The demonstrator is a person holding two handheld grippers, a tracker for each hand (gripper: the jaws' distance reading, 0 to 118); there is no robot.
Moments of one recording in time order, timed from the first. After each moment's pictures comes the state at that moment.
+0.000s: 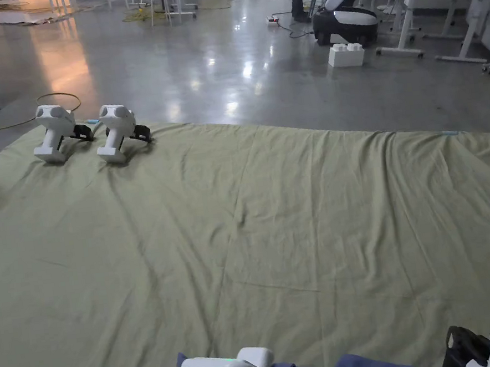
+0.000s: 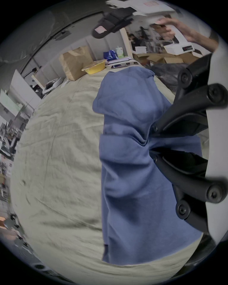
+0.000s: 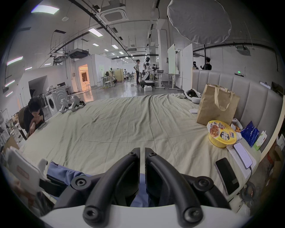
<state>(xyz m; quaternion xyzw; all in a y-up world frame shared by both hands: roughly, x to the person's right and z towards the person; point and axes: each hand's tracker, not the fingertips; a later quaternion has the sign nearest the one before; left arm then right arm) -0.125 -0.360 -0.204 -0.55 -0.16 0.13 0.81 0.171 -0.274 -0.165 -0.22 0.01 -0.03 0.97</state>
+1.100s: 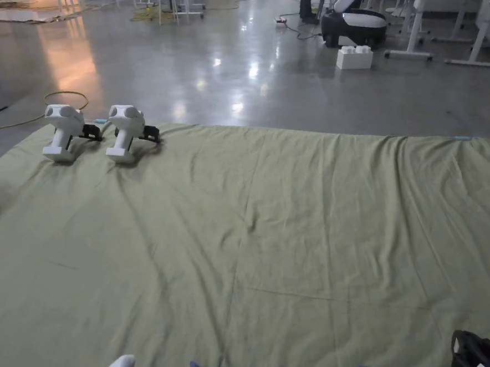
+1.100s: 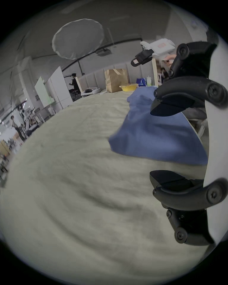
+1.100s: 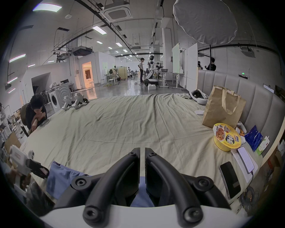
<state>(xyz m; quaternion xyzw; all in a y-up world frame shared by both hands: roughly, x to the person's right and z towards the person) -0.354 -0.423 -0.181 -0.50 -0.16 0.40 0.75 0.155 -0.270 -0.180 -0.23 0.03 -0.01 0.97</state>
